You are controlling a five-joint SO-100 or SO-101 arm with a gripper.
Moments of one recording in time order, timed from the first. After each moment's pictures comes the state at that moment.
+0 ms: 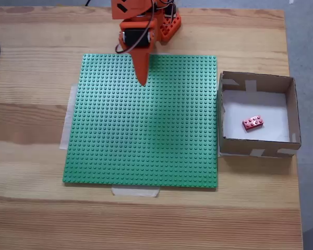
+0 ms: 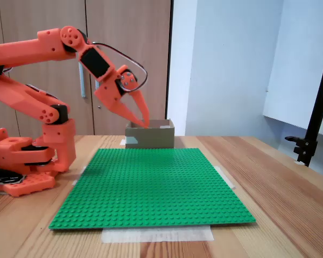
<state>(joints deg) -3.9 156.1 138.3 57.5 1.1</state>
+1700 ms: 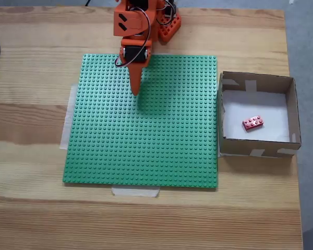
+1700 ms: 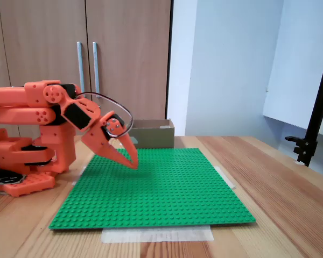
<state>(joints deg) 2.4 184.4 179.6 46.4 -9.0</state>
